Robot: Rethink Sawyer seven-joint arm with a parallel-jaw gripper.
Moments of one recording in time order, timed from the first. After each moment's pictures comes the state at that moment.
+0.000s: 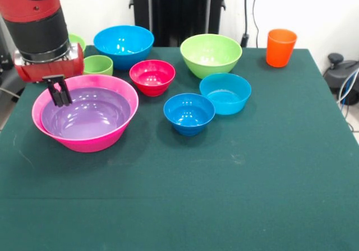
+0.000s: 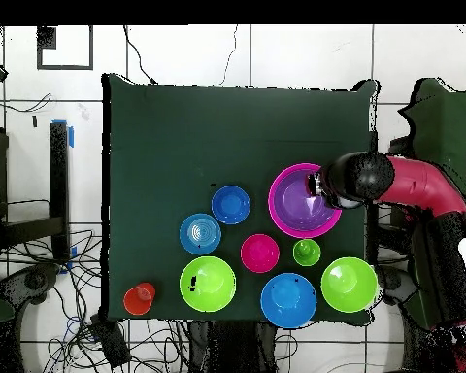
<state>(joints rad) -0.91 -0.50 0.60 1.40 -0.63 0.96 1.44</state>
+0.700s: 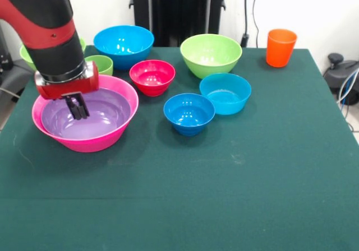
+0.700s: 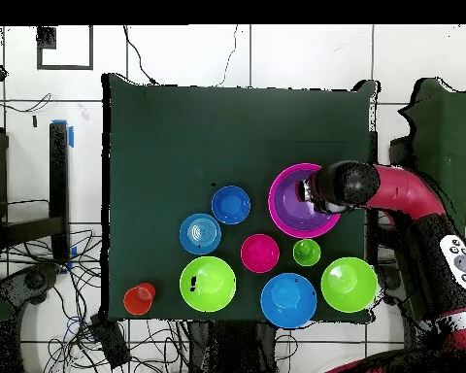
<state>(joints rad) -0.91 -0.41 0.58 1.41 -0.63 0.91 1.44</state>
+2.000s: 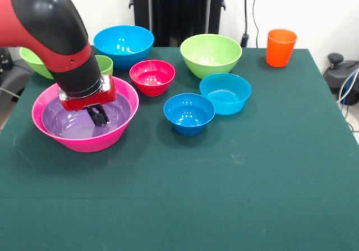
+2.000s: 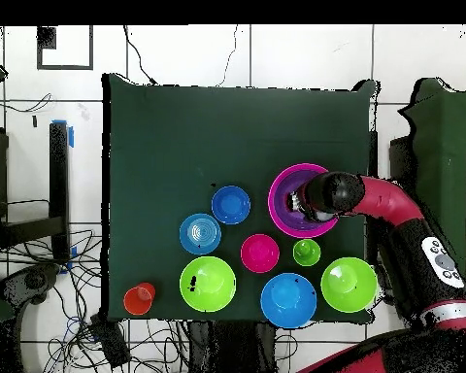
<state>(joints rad) -0.92 -0.31 0.57 1.41 -0.63 0.91 1.44</state>
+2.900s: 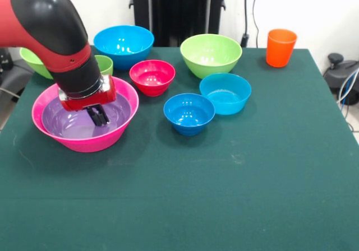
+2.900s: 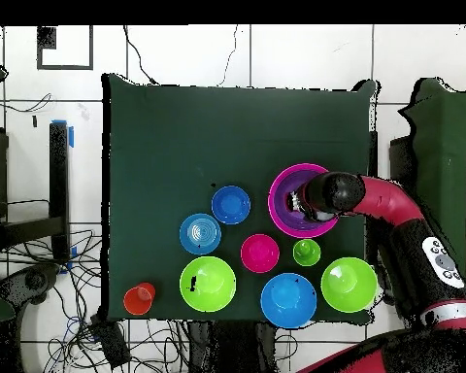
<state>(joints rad) -0.92 -0.31 0.56 1.40 -0.62 0.91 1.44</state>
